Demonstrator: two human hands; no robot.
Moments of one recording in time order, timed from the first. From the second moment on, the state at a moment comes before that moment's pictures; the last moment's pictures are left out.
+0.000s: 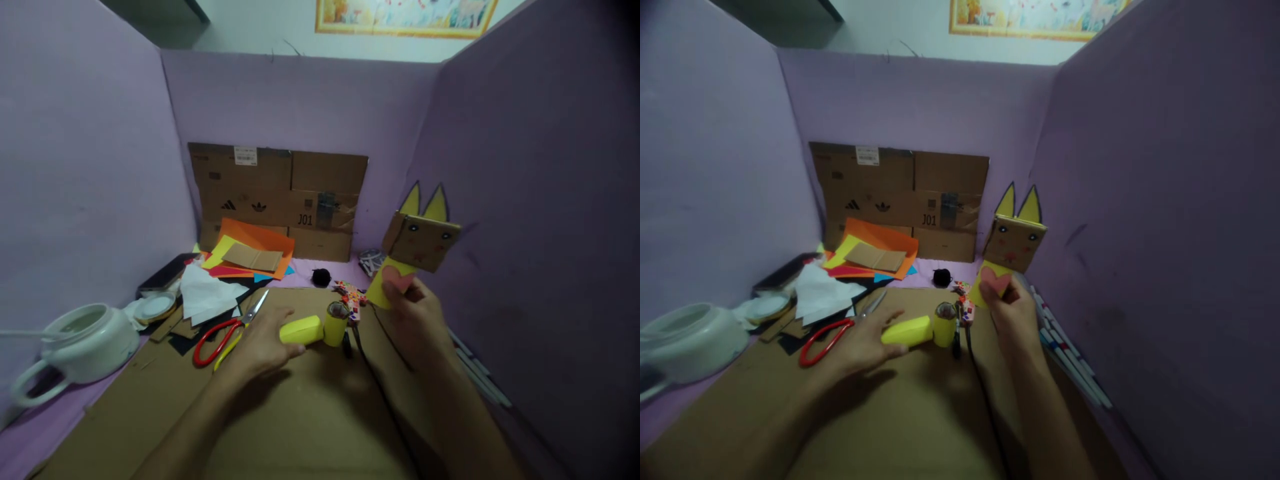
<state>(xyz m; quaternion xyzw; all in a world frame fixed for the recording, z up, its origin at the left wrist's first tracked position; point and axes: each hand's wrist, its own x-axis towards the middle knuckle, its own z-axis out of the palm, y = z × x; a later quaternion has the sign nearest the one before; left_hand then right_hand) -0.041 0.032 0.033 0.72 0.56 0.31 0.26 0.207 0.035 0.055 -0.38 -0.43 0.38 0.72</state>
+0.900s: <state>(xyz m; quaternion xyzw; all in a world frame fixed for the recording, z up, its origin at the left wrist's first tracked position) -0.045 0.037 0.045 0.60 0.51 0.45 0.43 0.198 0.037 0.045 -0.43 -0.48 0.40 0.66</state>
